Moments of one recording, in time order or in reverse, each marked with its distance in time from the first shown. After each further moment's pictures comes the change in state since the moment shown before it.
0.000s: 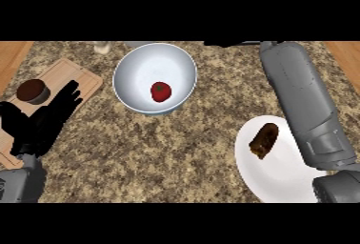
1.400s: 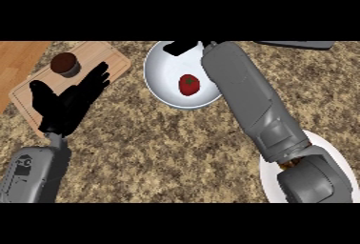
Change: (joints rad) left arm -0.158 -0.047 -0.105 0.010 -0.013 -0.006 0.033; right arm -0.229 0.168 0.021 0.327 0.112 -0.131 0.352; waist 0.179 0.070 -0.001
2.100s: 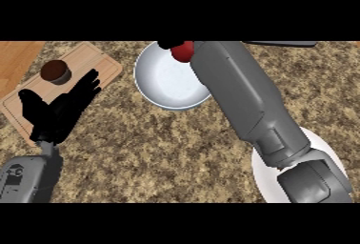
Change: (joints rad) left arm 0.065 0.018 0.027 -0.012 0.011 0.005 -0.013; right arm 0.008 0.000 0.181 -0.201 0.254 0.249 0.212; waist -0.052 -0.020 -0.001
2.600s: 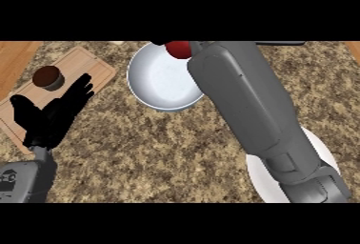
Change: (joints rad) left arm 0.039 0.017 0.021 0.000 0.006 0.004 -0.018; right arm 0.081 -0.002 0.065 -0.429 0.078 0.195 0.258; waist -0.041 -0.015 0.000
